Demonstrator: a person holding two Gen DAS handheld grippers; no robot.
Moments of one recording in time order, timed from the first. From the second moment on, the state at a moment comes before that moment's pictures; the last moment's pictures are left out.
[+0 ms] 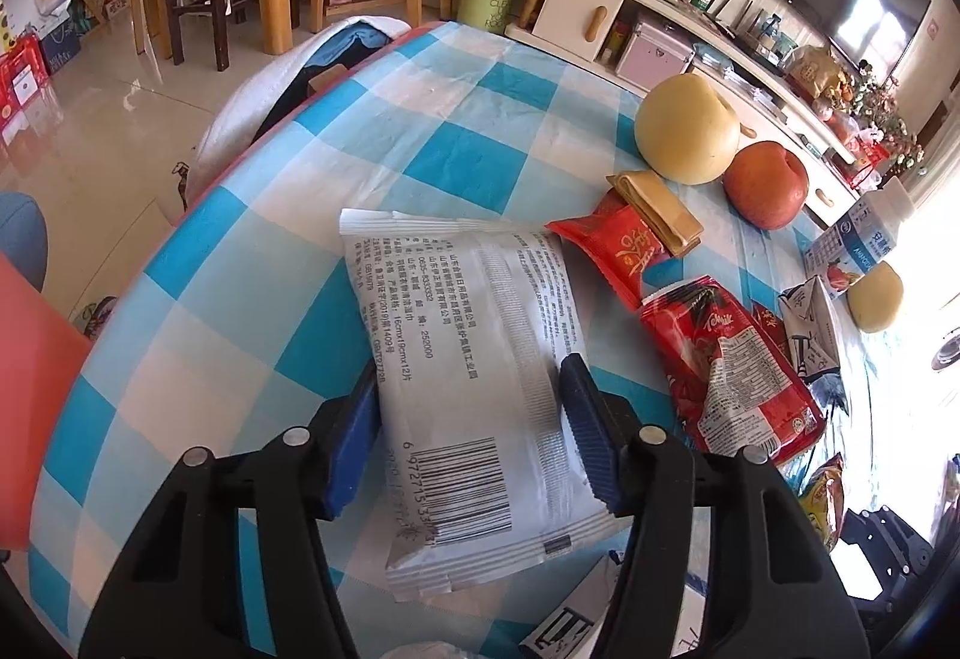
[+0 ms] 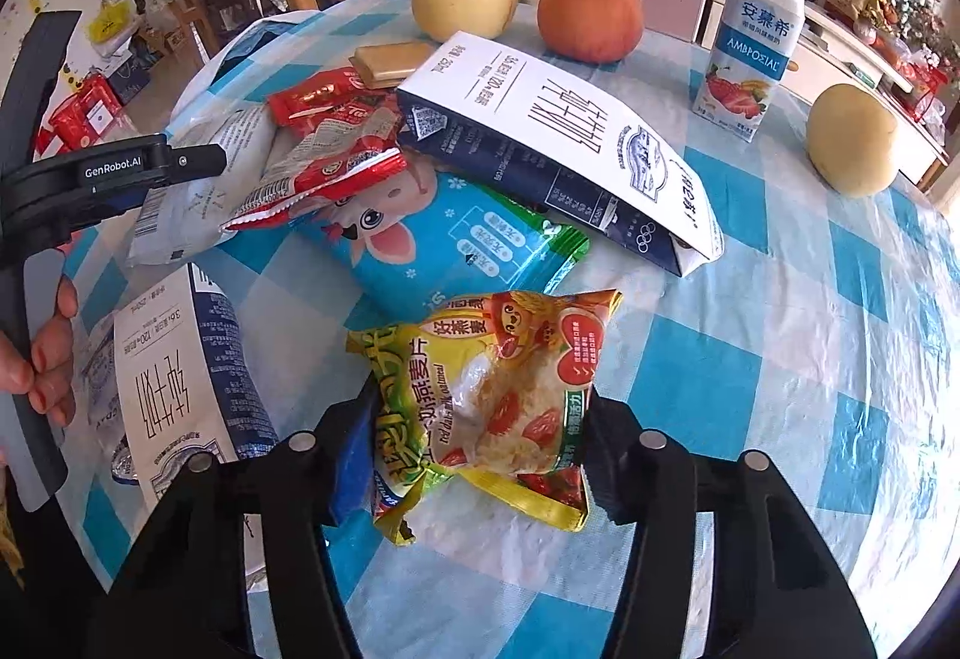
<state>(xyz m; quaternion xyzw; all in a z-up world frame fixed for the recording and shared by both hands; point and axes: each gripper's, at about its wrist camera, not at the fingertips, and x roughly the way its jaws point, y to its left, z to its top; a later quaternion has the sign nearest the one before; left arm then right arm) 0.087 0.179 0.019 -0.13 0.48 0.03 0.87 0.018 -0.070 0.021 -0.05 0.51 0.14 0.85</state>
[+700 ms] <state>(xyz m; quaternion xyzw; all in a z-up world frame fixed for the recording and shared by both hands) 0.086 0.151 0.015 -0.03 0.48 0.04 0.88 0.011 -0.043 0.054 -0.06 0.46 0.14 0.87</state>
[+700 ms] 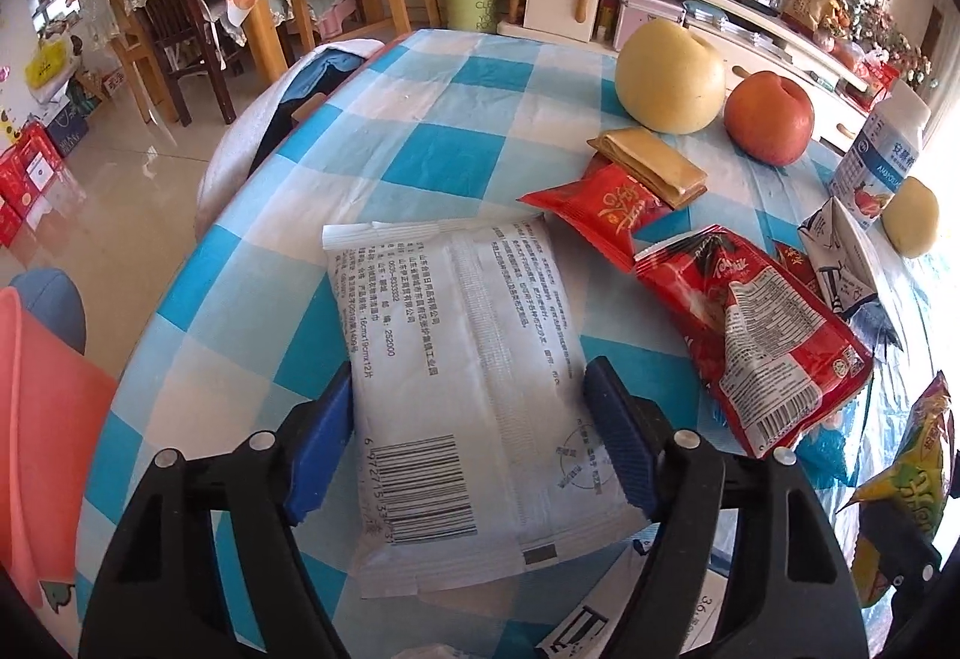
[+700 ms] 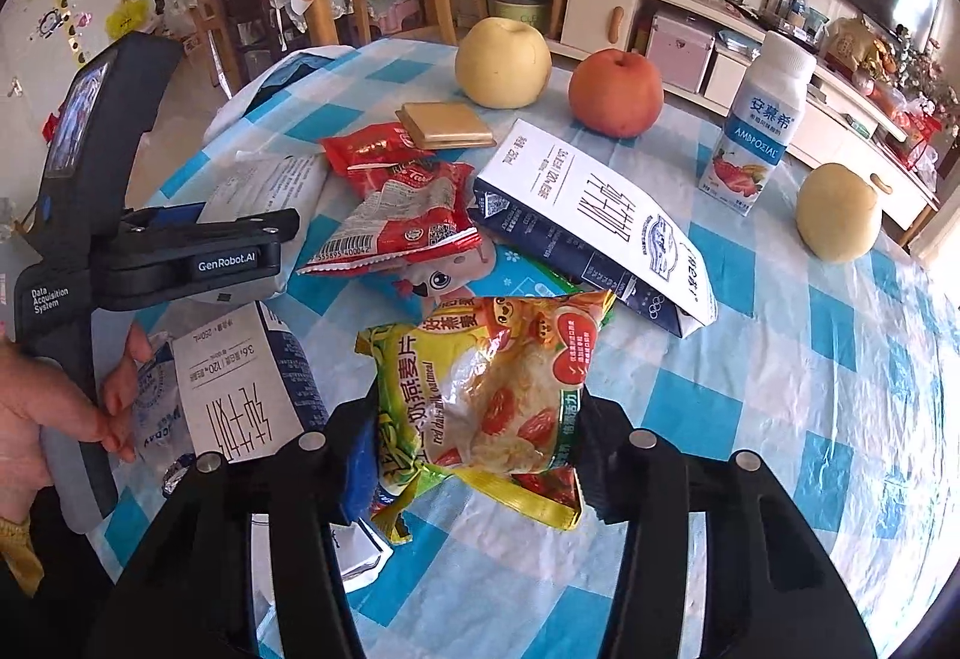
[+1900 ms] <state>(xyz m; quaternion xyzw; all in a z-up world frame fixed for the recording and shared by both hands) 0.067 0.136 0.018 -0.06 0.48 0.01 0.88 -0.003 -0.056 0.092 0.00 0.43 0.17 0.89</state>
